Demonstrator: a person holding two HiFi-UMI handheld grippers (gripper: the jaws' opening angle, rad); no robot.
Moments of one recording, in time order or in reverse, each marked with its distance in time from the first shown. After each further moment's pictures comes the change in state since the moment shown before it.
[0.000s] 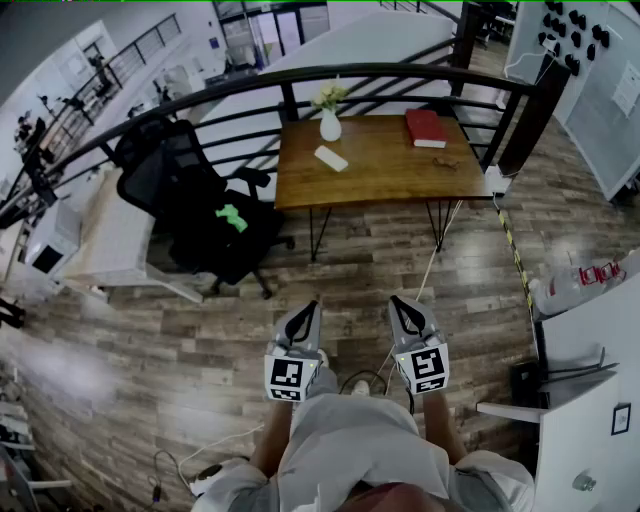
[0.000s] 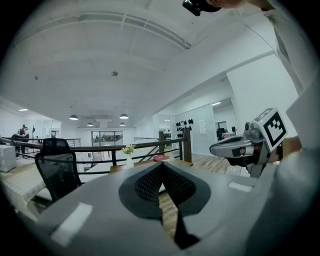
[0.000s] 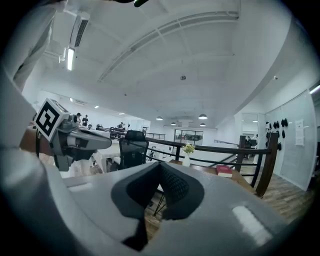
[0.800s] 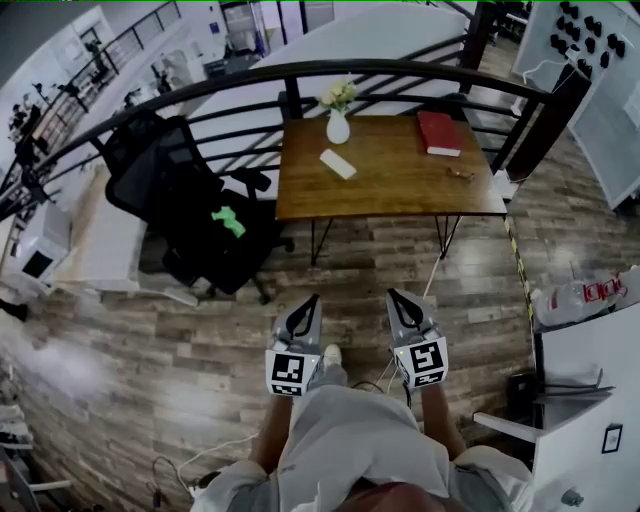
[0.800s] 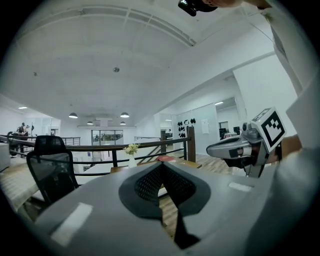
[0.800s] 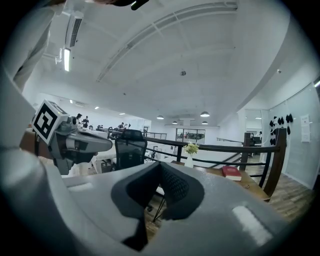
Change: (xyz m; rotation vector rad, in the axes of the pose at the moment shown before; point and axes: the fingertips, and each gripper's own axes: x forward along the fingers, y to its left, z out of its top) left arm 0.094 0.073 -0.002 -0.012 0.002 -0.012; right arm 0.119 -0.033 0.008 0.019 0.007 0.015
